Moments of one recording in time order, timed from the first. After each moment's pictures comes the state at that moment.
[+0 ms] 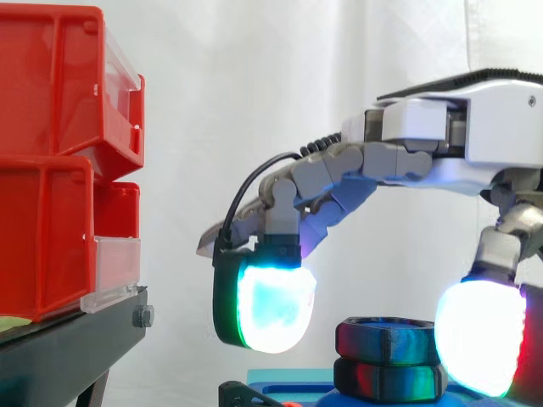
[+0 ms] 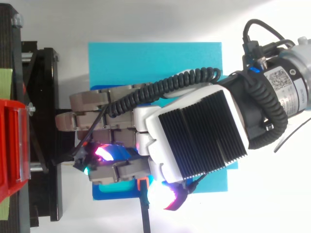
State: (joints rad) arm 0.03 -2.31 -1.03 -2.95 -1.99 -1.72
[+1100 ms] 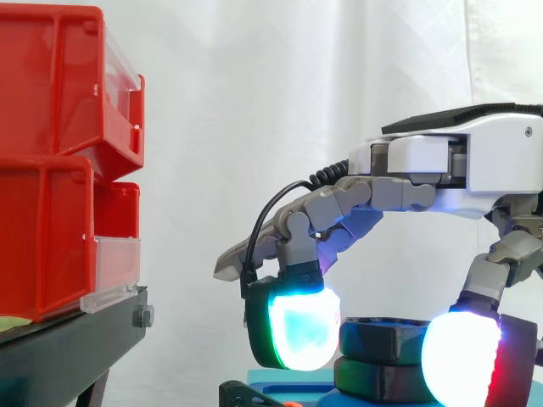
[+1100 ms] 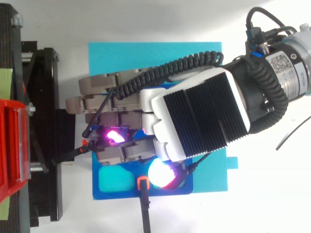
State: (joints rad) arm 0.01 -2.31 -1.05 -2.97 -2.01 -1.73
